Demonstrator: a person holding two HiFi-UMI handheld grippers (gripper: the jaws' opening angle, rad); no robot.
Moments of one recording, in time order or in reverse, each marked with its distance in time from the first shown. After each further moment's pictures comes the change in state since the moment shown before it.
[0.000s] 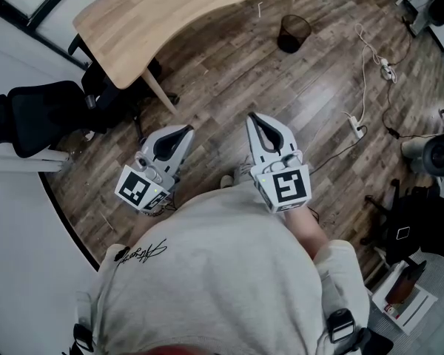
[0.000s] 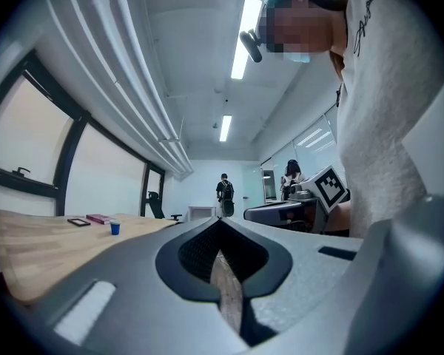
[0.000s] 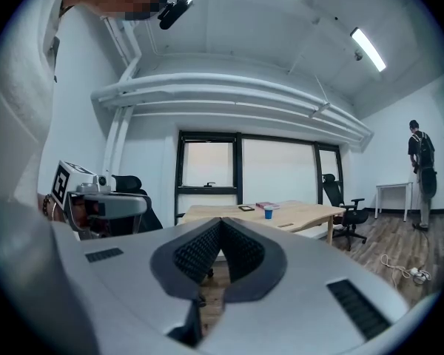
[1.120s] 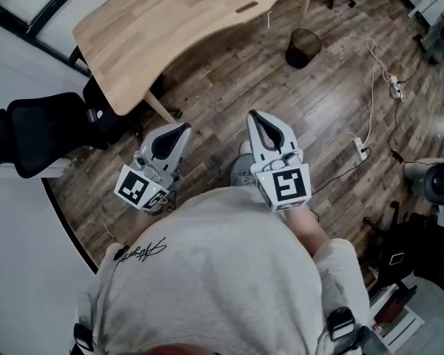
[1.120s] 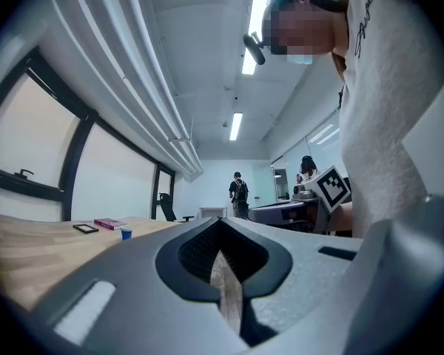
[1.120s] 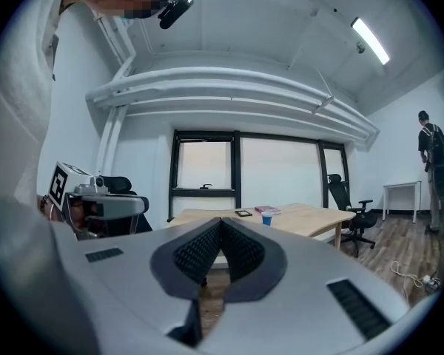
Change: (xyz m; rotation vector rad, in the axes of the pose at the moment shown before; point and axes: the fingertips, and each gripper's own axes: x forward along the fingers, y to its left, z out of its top) left arm 0.075 0.106 -0.005 0.002 0.000 0.073; right arm 0.110 -0.071 0.003 0.008 0.005 0.053
